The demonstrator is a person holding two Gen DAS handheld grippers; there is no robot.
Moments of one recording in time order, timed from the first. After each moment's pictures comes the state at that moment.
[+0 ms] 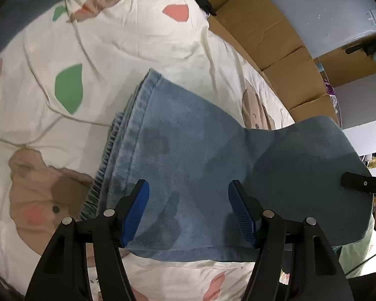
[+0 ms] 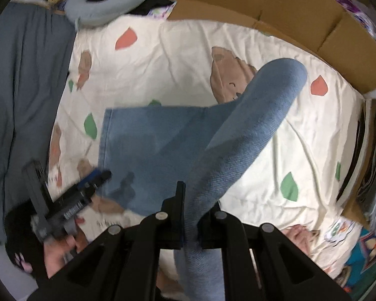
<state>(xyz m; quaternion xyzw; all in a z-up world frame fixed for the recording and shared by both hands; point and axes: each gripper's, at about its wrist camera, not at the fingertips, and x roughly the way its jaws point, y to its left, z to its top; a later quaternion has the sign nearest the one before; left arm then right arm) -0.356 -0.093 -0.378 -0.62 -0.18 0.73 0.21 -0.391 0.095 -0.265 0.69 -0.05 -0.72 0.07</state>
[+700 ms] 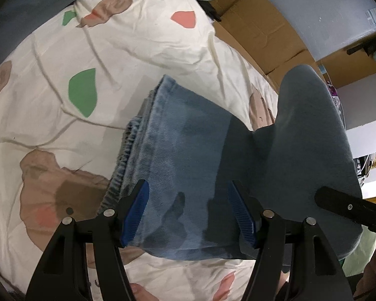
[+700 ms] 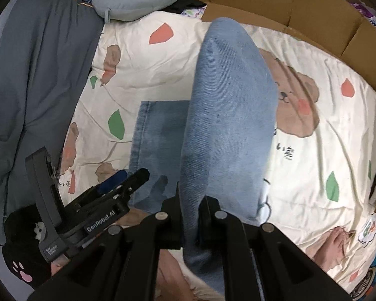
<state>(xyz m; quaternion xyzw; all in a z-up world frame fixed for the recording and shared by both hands) -0.351 -0.118 -0.371 -0.61 -0.18 0.75 0.19 -0.362 0.019 -0.297 0.66 -0.07 -0.74 0.10</state>
